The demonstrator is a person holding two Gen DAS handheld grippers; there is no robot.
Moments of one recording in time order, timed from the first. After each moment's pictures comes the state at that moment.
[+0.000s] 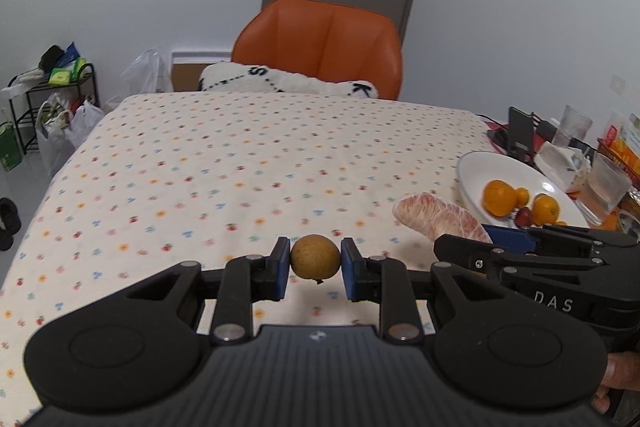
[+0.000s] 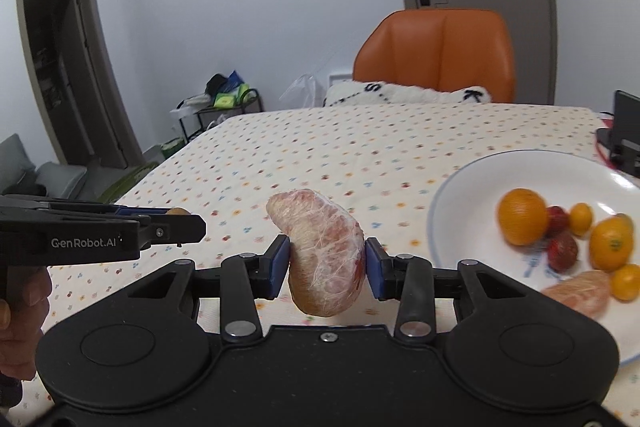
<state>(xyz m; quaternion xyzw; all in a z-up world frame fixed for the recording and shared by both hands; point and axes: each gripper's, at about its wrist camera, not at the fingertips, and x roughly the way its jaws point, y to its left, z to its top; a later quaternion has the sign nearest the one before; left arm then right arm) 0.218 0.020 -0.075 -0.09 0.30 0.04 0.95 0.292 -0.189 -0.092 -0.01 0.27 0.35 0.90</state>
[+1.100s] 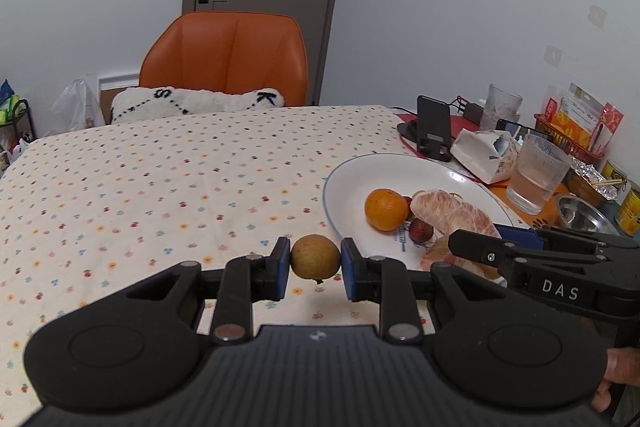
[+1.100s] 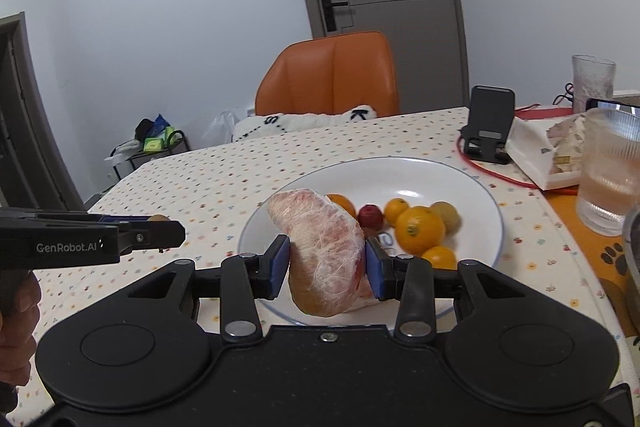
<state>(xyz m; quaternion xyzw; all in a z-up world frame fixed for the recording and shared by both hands) 0.257 -0.075 -0.063 -0.05 0.29 -0.05 0.95 0.299 -0.296 -0.087 0.04 0.25 0.24 0.94</state>
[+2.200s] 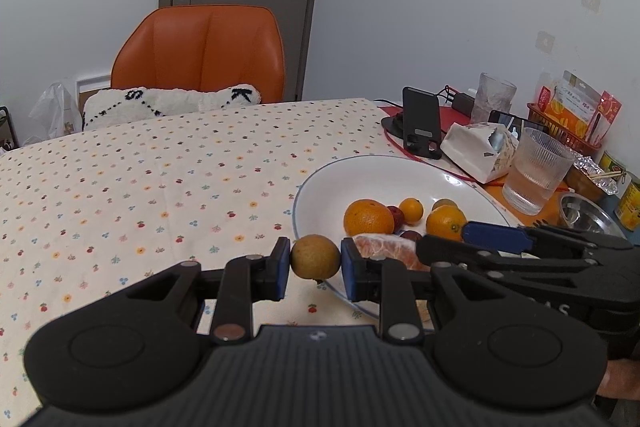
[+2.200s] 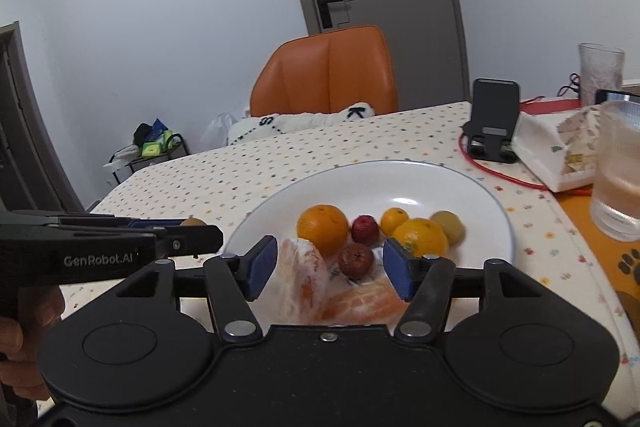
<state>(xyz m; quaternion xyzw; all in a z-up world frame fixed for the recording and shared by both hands) 0.298 -0.096 -0.071 -0.04 0.30 -0.07 0.95 0.323 -0.294 -0.093 0.05 0.26 0.24 0.93</state>
